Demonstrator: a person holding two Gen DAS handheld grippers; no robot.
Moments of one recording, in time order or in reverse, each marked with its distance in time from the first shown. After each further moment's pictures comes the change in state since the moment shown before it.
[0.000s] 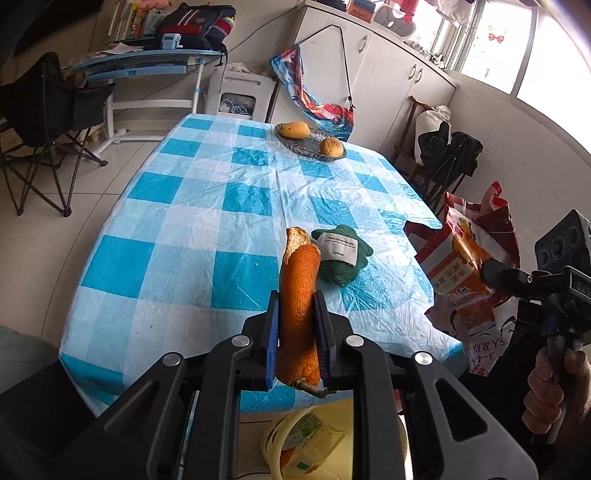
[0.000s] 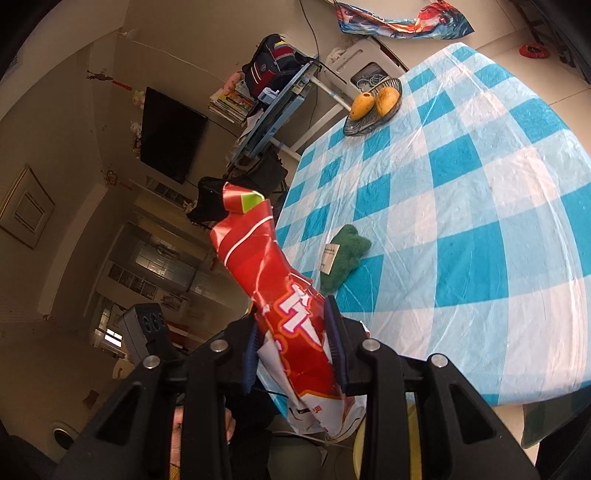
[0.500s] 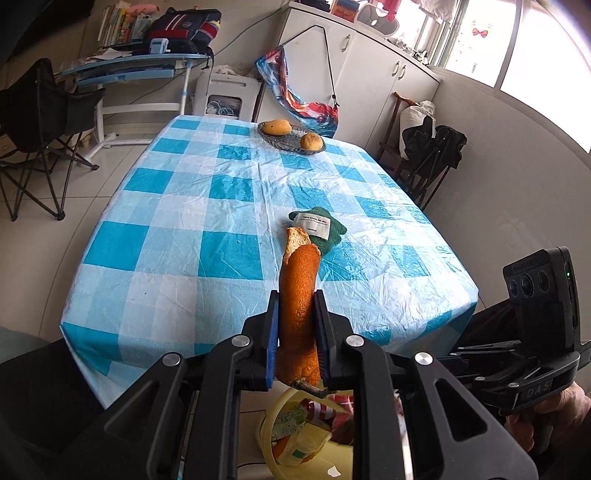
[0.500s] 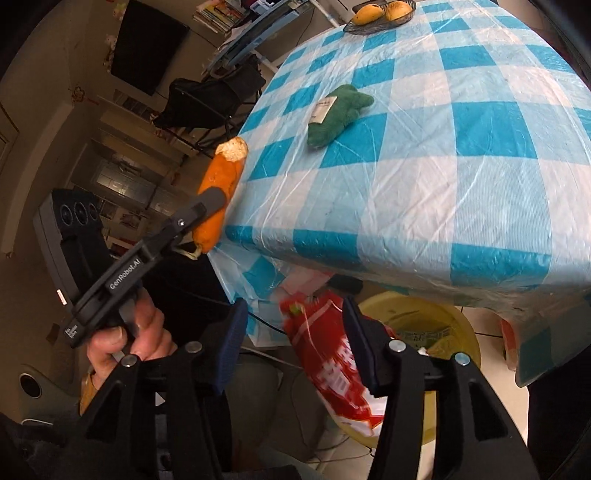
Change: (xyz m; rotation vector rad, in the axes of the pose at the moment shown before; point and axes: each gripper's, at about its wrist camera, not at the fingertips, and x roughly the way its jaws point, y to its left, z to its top) left arm -0.023 -0.012 -0.022 0.038 -0.003 -0.035; right arm 0.039 0.023 -0.058 -0.141 0.299 -0.220
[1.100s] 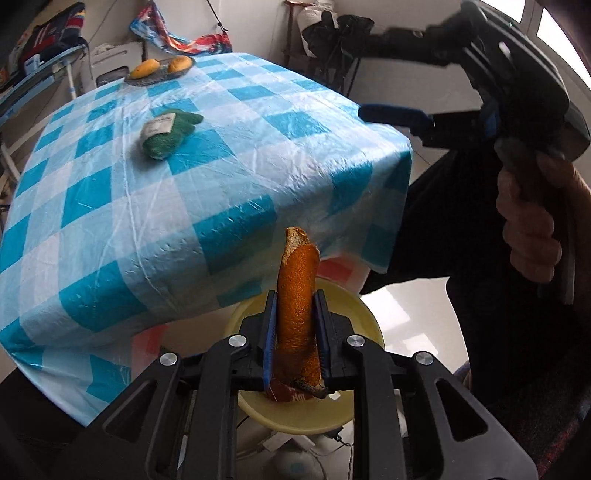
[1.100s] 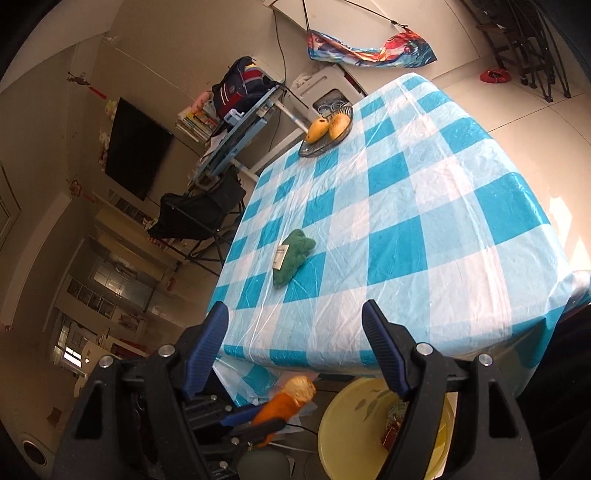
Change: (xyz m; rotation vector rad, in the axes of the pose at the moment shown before) left arm 0.035 -0.081 -0.064 0.387 0.348 -0.179; right arm -0.080 -0.038 0.009 0.159 -0.438 -0.001
